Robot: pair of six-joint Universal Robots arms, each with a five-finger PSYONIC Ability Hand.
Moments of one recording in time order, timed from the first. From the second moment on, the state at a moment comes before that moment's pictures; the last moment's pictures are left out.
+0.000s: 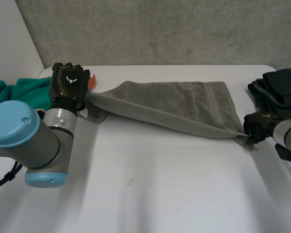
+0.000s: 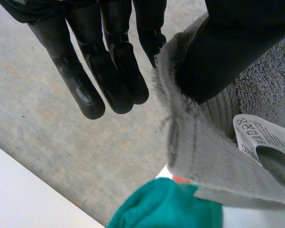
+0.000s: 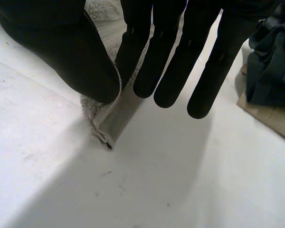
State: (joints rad) left arm 4.28 -1.95 -1.67 3.79 -1.70 3.73; right arm 1.58 -0.90 1.30 0.18 1.31 2.78; left_hand 1.15 1.20 1.19 1.20 0.98; right_hand 1.13 1.18 1.19 1.20 0.98
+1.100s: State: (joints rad) left arm 4.25 -2.24 -1.34 3.50 -1.80 3.85; right arm 1.69 -0.83 1.20 -0.23 1.50 2.10; left_hand 1.15 1.20 1.19 1.20 0.98; right_hand 1.13 1.18 1.19 1.20 1.00
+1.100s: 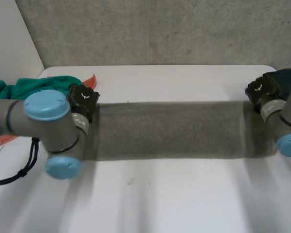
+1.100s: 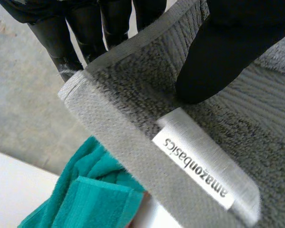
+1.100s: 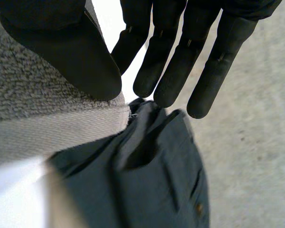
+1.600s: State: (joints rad) left arm 4.15 -2.24 -1.31 3.53 -1.91 3.96; right arm 1.65 -0.94 1.20 -0.11 1.36 2.51; left_hand 0.19 0.20 0.21 0.20 0.05; right_hand 0.23 0.22 0.21 0.22 0.05
